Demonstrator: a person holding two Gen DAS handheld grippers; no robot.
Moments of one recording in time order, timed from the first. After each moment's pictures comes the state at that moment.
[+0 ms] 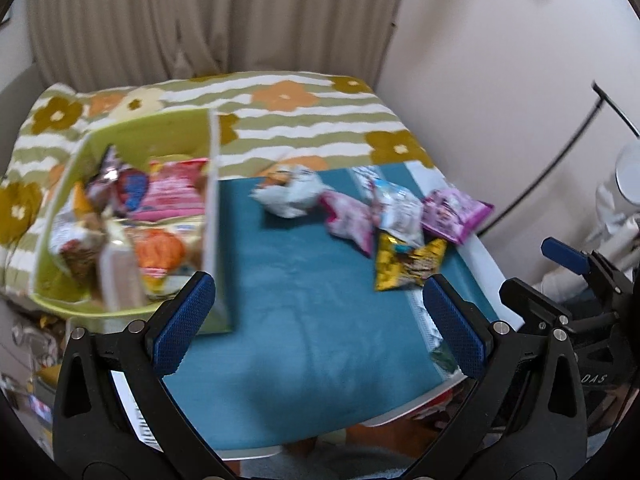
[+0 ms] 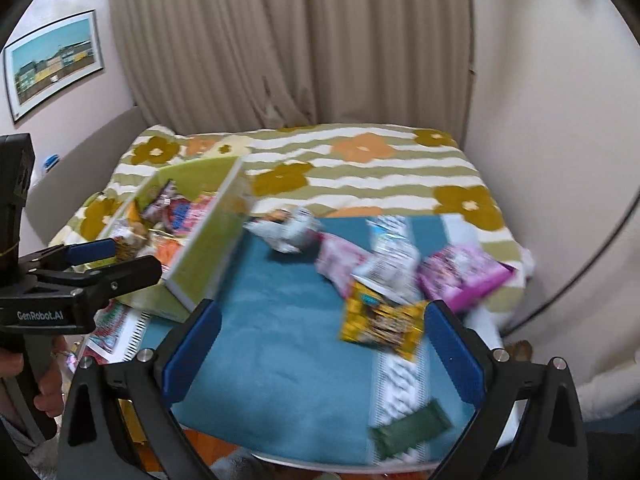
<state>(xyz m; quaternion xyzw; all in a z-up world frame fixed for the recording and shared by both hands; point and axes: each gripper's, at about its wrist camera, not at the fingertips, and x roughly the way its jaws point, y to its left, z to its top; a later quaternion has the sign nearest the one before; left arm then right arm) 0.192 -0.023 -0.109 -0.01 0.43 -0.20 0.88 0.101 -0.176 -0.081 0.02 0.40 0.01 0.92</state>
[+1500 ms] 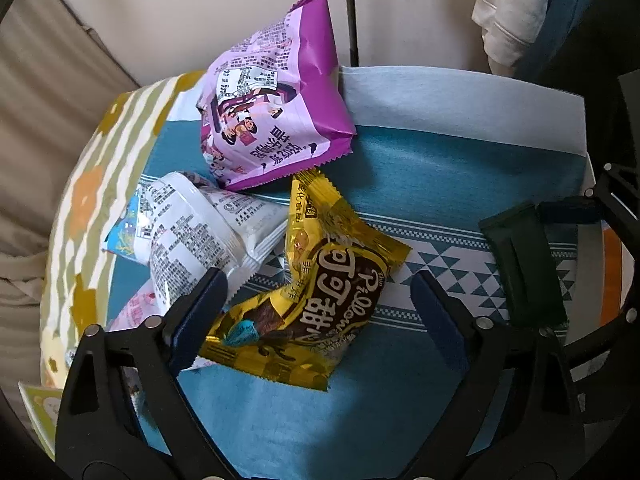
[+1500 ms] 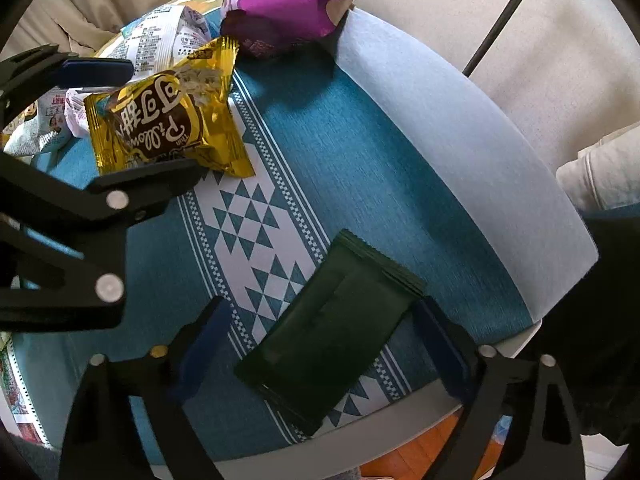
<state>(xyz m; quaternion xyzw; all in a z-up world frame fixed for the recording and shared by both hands) 0.238 -0.264 -0.277 0.42 0.37 -0.48 0.67 0.101 -0.270 -0.279 0.15 0.59 -0.24 0.76</state>
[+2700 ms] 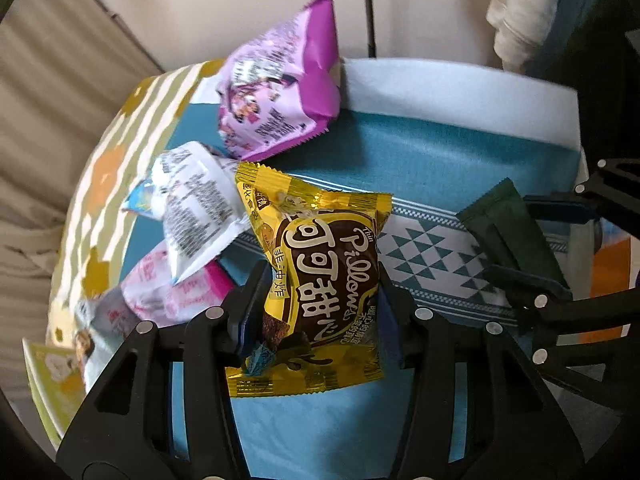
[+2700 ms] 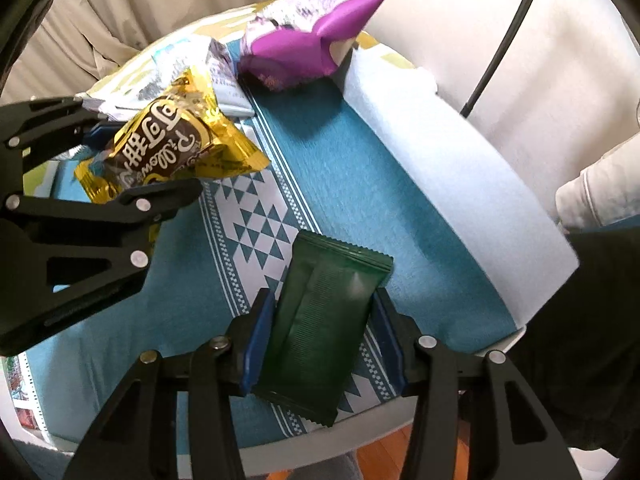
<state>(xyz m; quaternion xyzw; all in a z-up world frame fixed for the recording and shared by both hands) 0.215 -0.244 -0.263 0.41 0.38 -0.44 0.70 0.072 -0.265 -0.240 0.14 0.55 -0.21 0.80</state>
